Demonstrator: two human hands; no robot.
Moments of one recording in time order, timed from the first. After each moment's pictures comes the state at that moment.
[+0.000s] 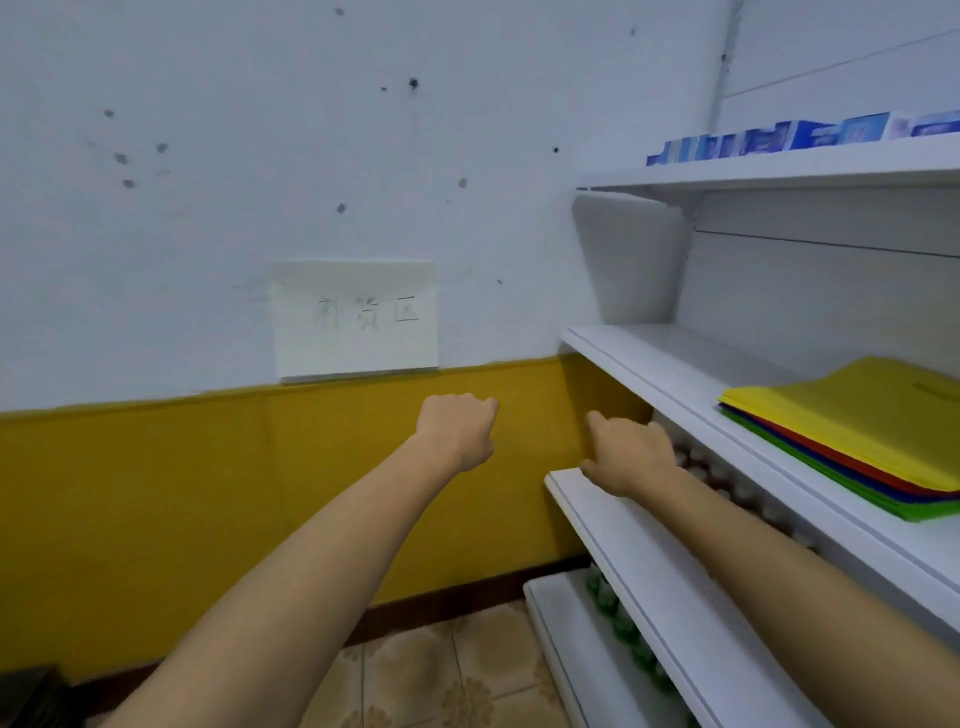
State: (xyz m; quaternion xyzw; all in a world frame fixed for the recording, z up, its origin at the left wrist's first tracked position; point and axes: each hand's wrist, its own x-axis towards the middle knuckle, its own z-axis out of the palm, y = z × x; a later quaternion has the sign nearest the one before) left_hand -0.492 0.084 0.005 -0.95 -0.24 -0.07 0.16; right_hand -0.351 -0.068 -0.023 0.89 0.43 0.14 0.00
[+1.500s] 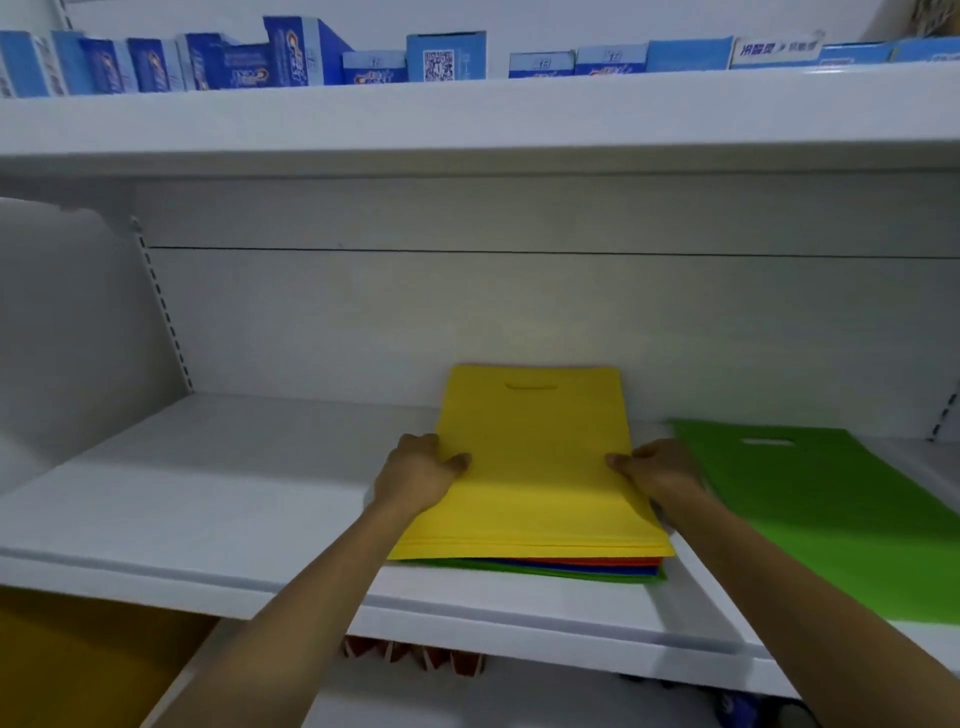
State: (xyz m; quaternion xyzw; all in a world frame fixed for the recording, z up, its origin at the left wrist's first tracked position) left_hand 0.025 -0.051 -0.051 -0.95 0.15 0.01 -0.27; right_hand -0.086 -0.306 -0.052 0.82 -0.35 0.15 -0.42
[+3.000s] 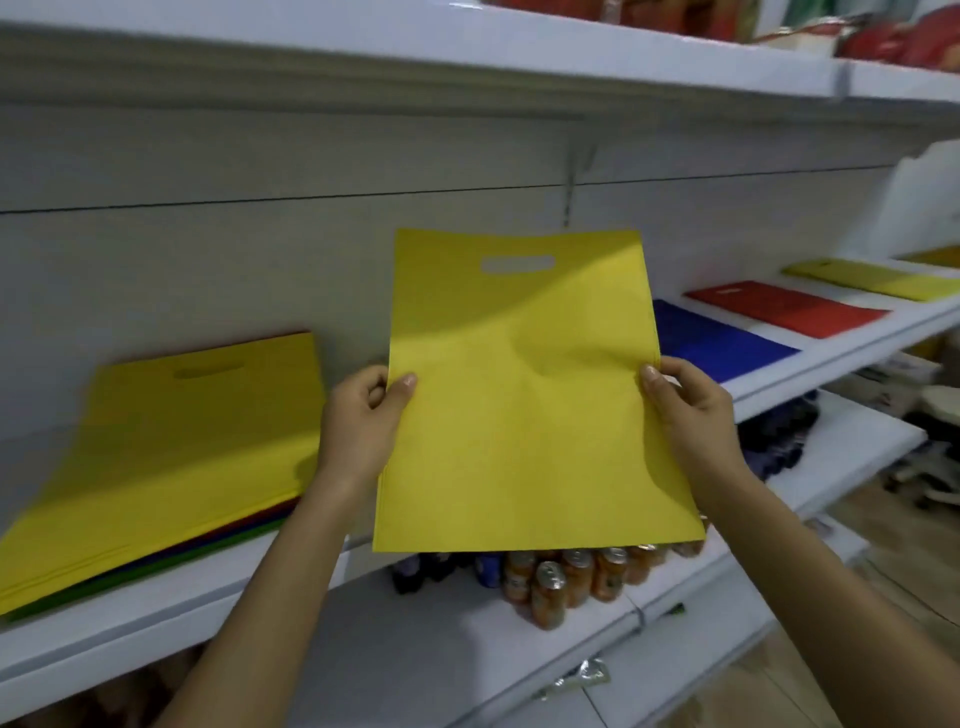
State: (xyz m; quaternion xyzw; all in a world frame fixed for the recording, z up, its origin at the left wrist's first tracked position) left_hand -0.169 -0.216 -0.017 -0.67 0.38 0.12 -0.63; right_hand -0.405 -0.369 -0.016 0.62 -0.32 0.51 -0.50
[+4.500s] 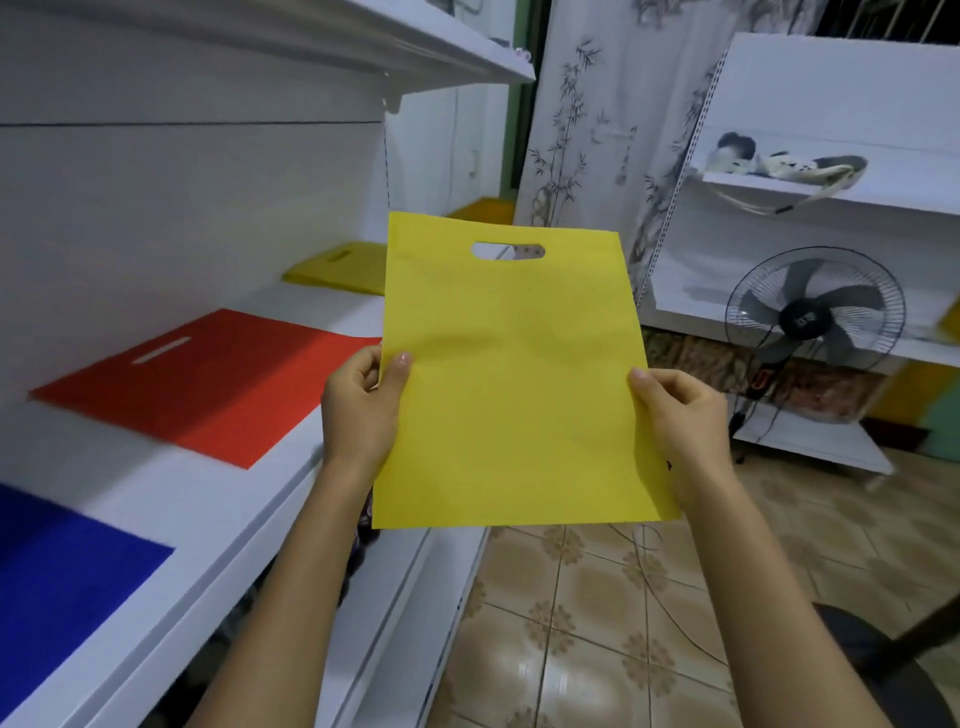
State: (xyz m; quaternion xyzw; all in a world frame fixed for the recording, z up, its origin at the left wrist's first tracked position) left_hand -0.629 -0.897 -0.046 -0.45 0.56 0.34 -0.60; right_hand -0.893 -0.841 -0.034 0.38 -0.64 0.62 -0.25
